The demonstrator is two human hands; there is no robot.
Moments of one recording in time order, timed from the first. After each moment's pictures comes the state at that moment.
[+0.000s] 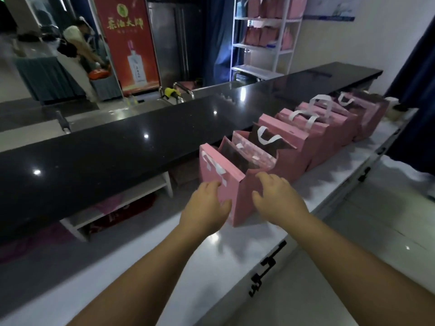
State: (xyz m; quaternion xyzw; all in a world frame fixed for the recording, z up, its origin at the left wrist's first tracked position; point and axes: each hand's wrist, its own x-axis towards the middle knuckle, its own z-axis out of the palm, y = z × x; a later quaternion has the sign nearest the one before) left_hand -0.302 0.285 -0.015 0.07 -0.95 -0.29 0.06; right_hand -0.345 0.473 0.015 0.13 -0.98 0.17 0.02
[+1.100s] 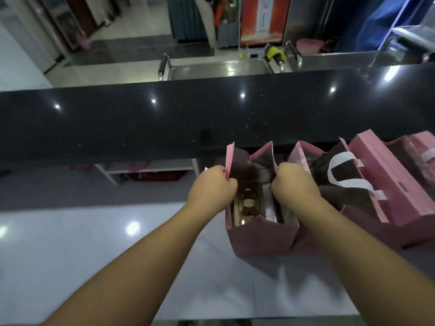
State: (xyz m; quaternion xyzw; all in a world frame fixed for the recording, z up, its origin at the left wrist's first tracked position) left_hand -0.465 0.291 -0.019 0.41 -0.86 -0.31 0.06; right_hand -0.614 0.414 -0.027 0.30 -0.94 0.10 -0.11
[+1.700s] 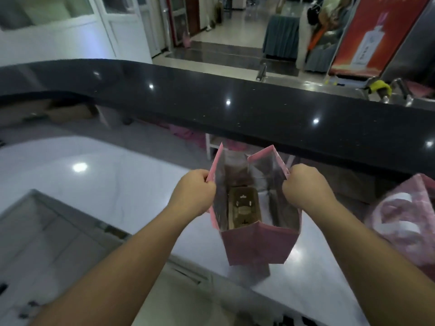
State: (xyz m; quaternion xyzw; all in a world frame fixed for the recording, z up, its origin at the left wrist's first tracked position) left_hand -0.172 0.247 -0.002 0.55 -0.73 -0.35 0.21; right_hand -0.412 0.316 0.003 0.45 -0.88 0.12 -0.11
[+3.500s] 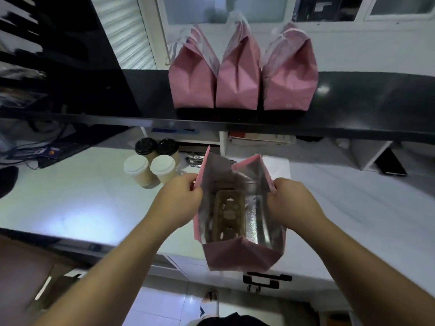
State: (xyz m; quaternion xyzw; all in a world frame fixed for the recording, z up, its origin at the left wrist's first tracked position) left_hand 0.780 0.257 0.007 0.91 -0.24 -0.13 0.30; right_hand 0.657 0.039 -0.025 0.92 -0.33 0.00 -0.22
